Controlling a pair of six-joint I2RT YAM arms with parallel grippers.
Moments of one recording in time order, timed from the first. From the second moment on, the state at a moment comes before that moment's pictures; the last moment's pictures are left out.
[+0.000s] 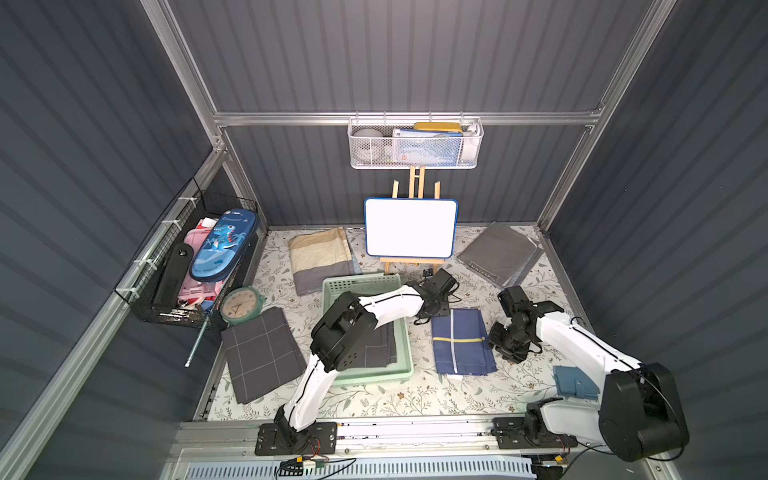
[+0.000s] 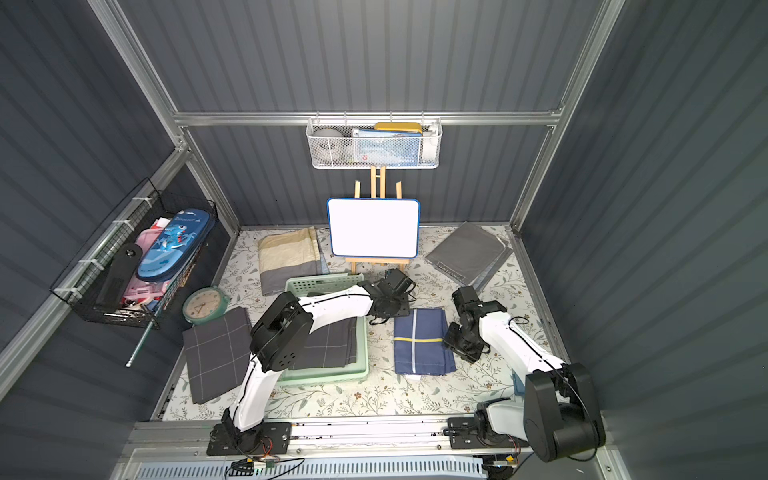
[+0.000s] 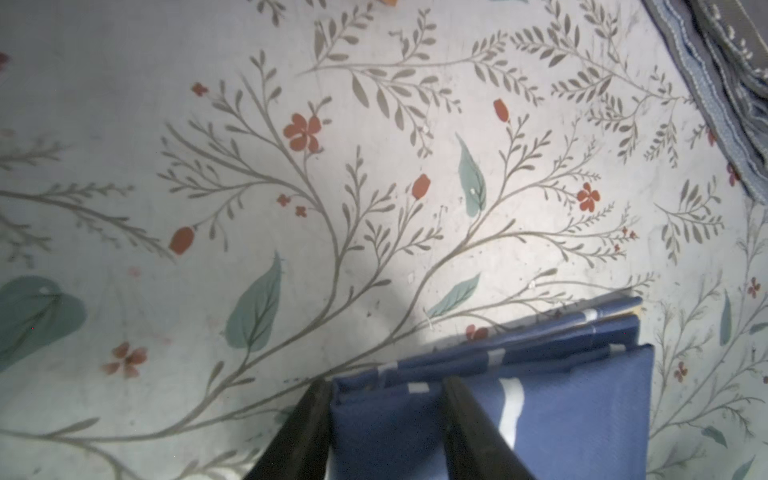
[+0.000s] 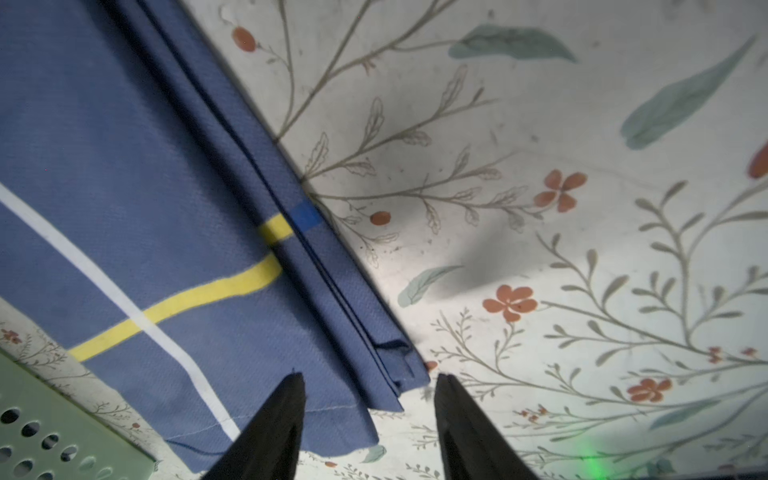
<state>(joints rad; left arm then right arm) -0.91 2.21 1.63 -0.46 -0.05 -0.79 0.18 1.31 0.73 -0.91 -0.12 0.73</state>
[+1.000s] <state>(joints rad) -0.91 2.20 1.59 -0.41 -0.04 -0.77 0.18 1.35 0.61 -0.79 -0.33 0.75</state>
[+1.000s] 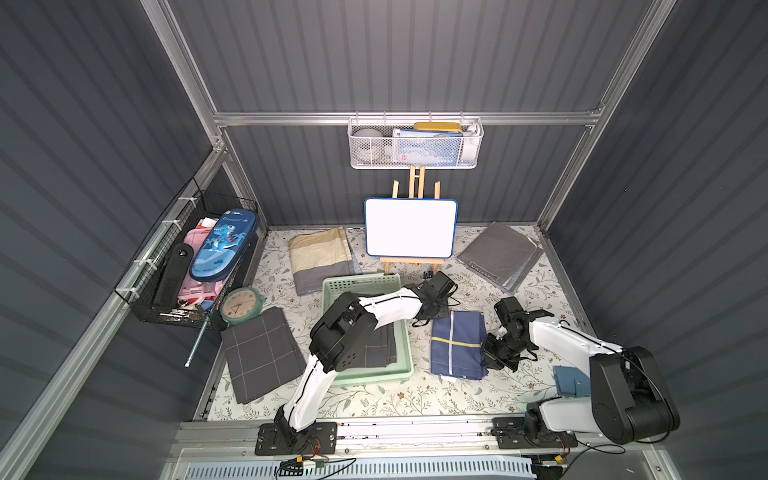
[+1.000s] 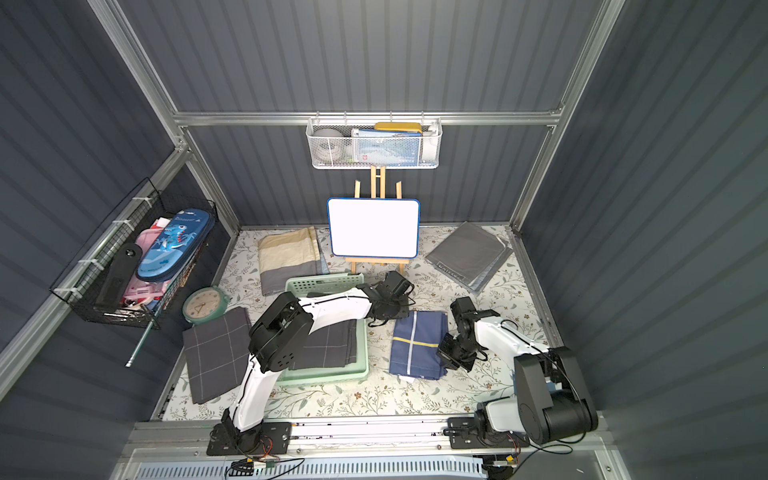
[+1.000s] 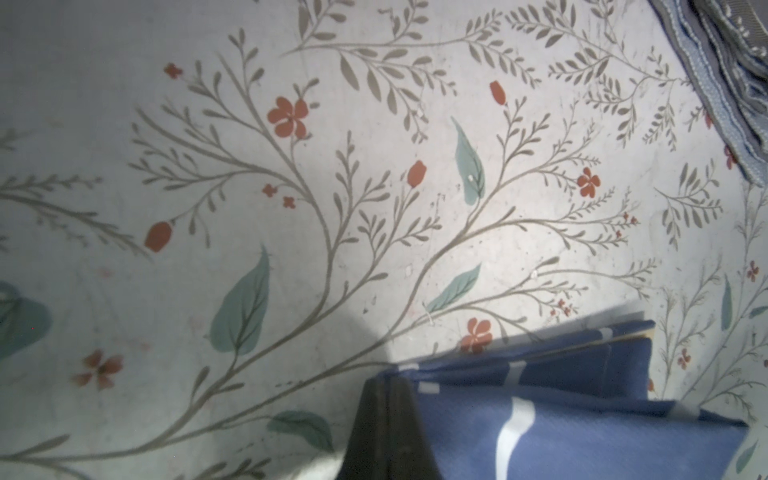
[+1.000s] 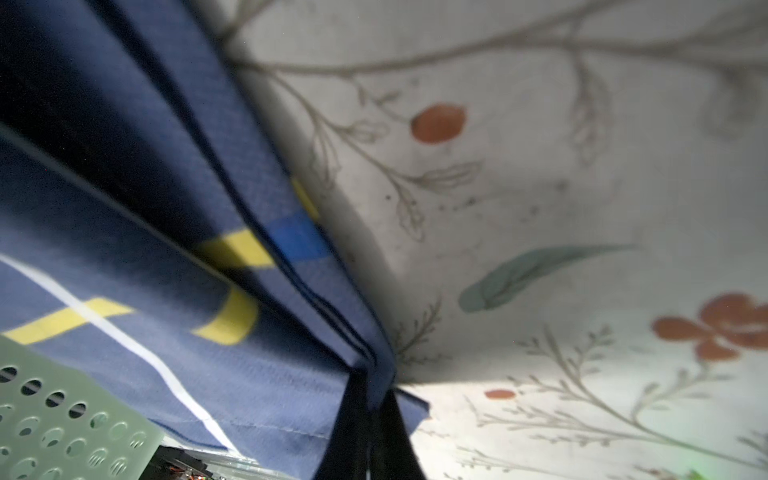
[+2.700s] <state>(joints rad) -0.56 1.58 1.25 -0.71 -0.30 -0.79 0.83 1.67 1.34 -0.68 -0.32 0.96</state>
